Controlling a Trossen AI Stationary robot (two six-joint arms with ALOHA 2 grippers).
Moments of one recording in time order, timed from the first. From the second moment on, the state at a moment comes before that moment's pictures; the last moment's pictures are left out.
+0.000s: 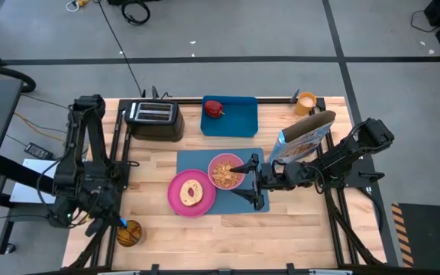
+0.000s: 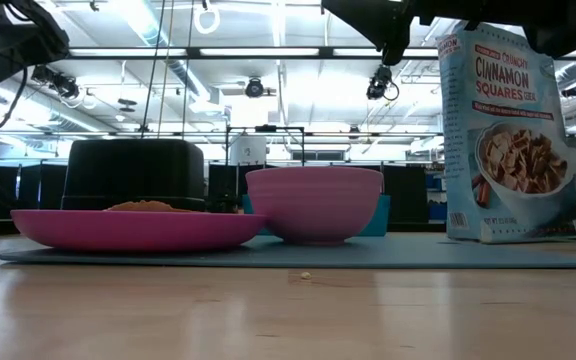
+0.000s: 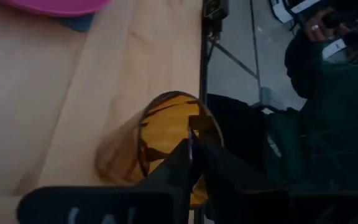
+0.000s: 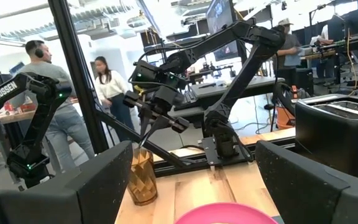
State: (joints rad) left arm -1.65 0.79 0.55 -0.66 -0.82 -1.75; right arm 0.36 1.54 0.59 1.13 0.35 0.14
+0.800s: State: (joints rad) left arm -1.59 0.79 0.74 -0.64 -0.81 -1.47; right arm 0.36 1.54 0.59 1.13 0.28 0.14
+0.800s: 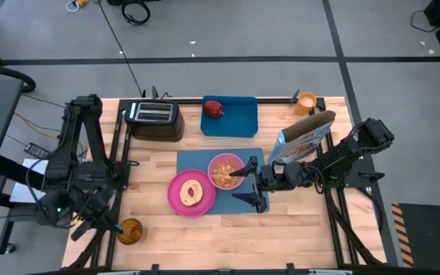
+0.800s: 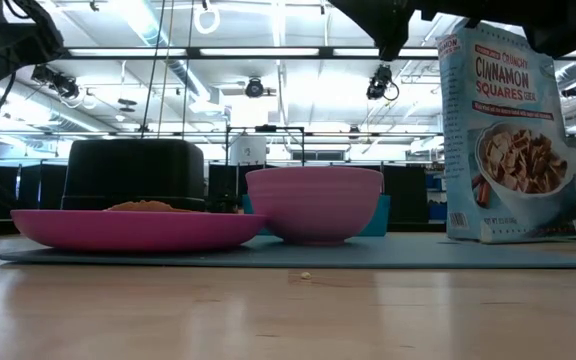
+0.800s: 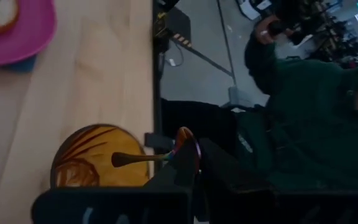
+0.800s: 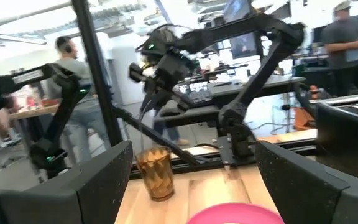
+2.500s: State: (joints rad) left arm -0.91 1.17 0.95 -0.52 -0.35 0.34; right arm 0.25 2.09 1.48 0.37 -0.26 0.14
